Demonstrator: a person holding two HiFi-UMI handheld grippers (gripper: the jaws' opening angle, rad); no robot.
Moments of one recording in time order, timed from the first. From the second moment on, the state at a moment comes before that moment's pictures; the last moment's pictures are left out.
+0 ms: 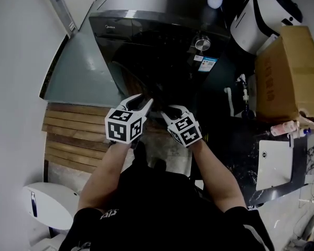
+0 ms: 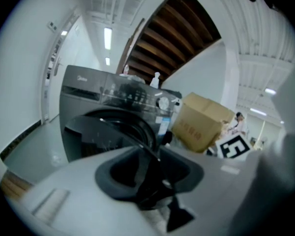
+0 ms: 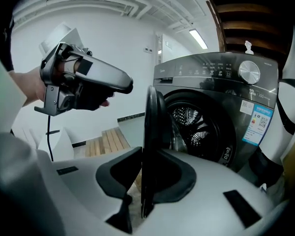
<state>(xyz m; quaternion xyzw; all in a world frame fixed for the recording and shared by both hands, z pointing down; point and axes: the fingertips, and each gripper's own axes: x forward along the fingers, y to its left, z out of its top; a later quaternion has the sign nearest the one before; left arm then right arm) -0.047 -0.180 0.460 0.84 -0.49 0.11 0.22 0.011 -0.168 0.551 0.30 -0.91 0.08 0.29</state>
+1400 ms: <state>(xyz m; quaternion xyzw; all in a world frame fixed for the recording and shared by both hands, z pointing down) -0.196 -0.098 0.495 0.79 -0.55 0.17 0.21 -0.186 -0.010 0.549 0.16 -0.94 0.15 0.27</state>
